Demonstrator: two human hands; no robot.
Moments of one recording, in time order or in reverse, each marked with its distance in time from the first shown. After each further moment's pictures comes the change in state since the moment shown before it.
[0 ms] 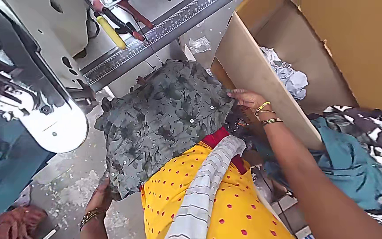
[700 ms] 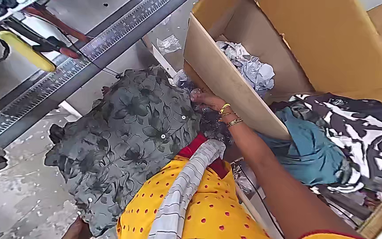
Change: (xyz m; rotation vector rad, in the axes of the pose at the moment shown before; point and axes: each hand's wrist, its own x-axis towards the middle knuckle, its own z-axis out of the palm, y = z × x) left_hand -0.003 0.011 -0.003 0.218 -0.229 0.008; right_hand 0.036 0.019 0.019 -0.070 0.108 0.107
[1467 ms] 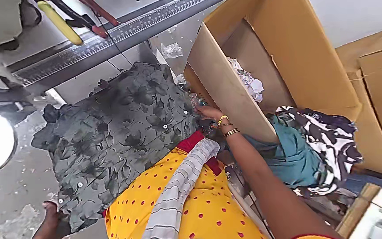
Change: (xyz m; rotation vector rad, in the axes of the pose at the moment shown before) left_hand 0.002 0.015 0.013 0.026 0.081 -0.189; right_hand -0.040 -0.002 0.030 -0.277 0.002 0.186
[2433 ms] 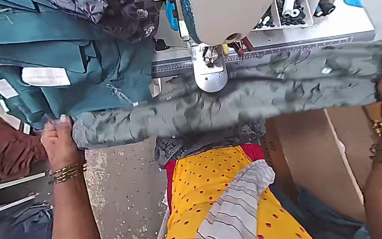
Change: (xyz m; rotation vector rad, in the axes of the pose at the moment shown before) left_hand -0.101 0.044 -0.129 -0.516 0.737 0.943; right_hand -0.194 -0.214 -0.030 -0.596 1.025 -0.715
